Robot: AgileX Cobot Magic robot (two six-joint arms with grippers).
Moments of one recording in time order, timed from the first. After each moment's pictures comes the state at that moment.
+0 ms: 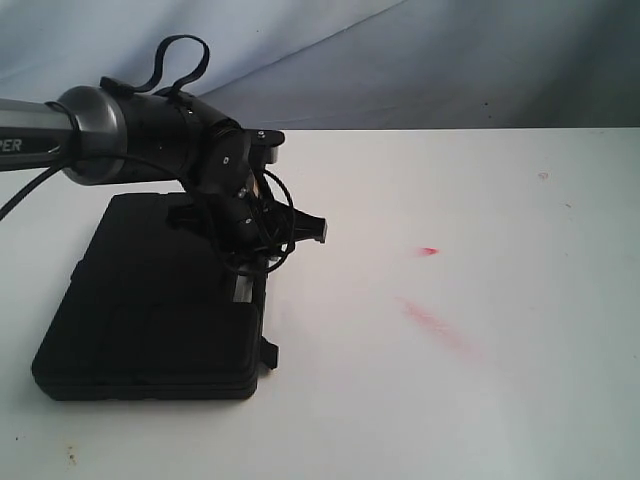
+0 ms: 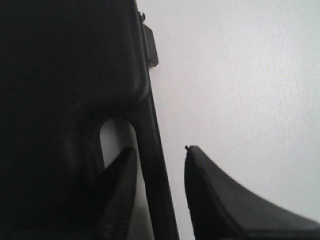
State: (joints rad) left arm -0.59 2.06 -1.40 0.14 0.66 -0.51; right arm 0.23 0.01 0.00 0.07 -0.01 -0.02
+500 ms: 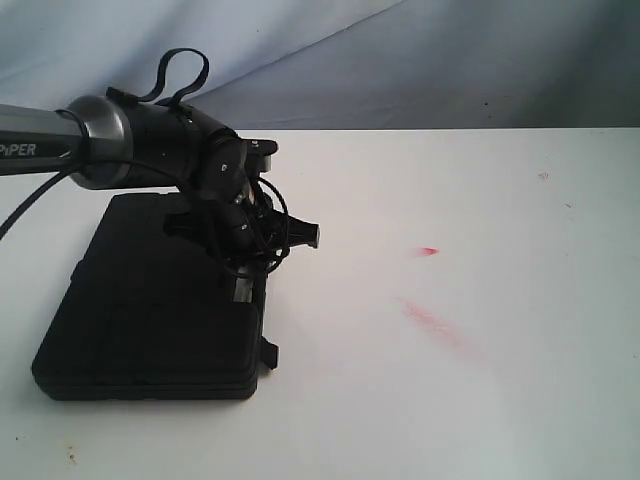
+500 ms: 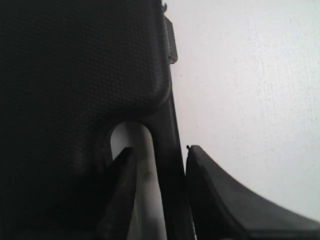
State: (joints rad) left arm -0.57 2.10 -1.40 0.13 0.65 -0.51; right arm 0.23 0.01 0.00 0.07 -0.01 -0.02
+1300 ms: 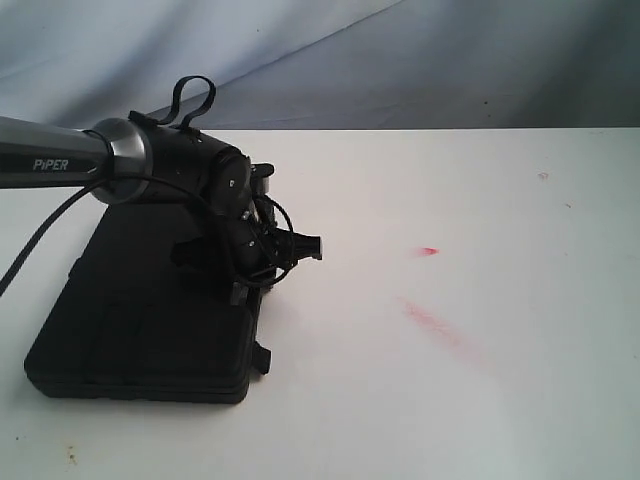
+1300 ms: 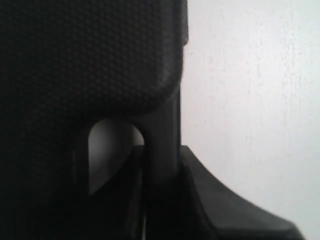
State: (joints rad) left arm -0.56 2.17 -1.40 0.02 0.63 -0.54; right arm 0.23 0.01 0.00 0.07 -0.01 -0.02
